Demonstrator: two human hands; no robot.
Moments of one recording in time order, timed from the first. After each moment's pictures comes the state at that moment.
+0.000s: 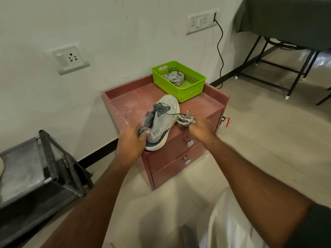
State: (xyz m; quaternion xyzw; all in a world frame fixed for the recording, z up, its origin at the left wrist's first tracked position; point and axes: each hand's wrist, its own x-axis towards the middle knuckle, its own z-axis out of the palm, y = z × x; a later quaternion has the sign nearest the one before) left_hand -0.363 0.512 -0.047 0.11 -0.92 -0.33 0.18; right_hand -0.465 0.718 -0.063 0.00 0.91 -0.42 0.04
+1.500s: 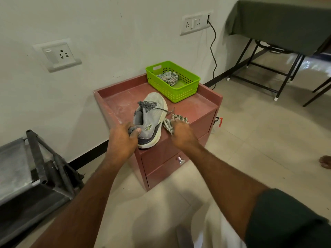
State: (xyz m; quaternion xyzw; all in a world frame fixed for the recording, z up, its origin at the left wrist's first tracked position) left_hand -0.362 0.509 -0.042 0.14 -0.91 -0.35 0.18; right_hand -0.451 0.681 -0.085 -0.10 0.96 -0.27 0.03
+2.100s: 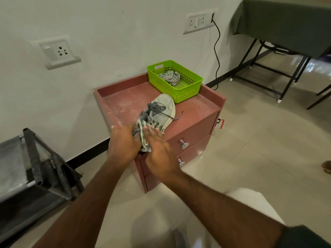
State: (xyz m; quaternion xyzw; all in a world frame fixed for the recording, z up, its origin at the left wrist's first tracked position) left_hand -0.374 0.505 -0.059 0.11 -0.94 -0.29 0.16; right_hand -0.373 0.636 -0.084 -0.25 0.88 -0.41 -0.02
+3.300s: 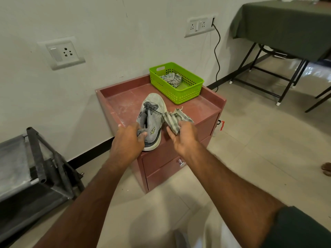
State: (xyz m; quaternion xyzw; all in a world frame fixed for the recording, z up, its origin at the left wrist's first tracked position) left_hand -0.378 0.500 -0.067 0.12 -0.94 -0.28 0.14; right_hand -0.445 0.659 -0.074 0.22 0.63 -0.74 0.07
